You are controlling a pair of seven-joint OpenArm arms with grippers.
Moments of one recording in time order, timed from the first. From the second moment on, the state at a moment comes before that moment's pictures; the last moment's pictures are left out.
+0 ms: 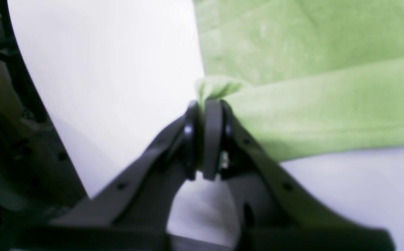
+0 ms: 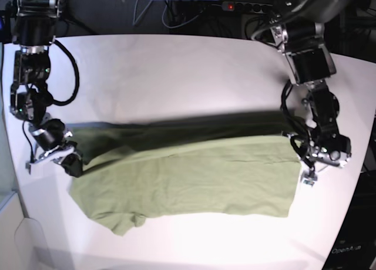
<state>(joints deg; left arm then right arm) -19.3 -5.6 -18.2 81.7 15.1 -32.0 75.2 3.1 20.2 11.3 78.7 49.6 16.0 -29.6</state>
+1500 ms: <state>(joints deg) -22.5 -6.2 -24.0 71.9 15.9 -31.8 49.2 13.2 15.5 7.4 68.6 25.6 15.8 -28.7</state>
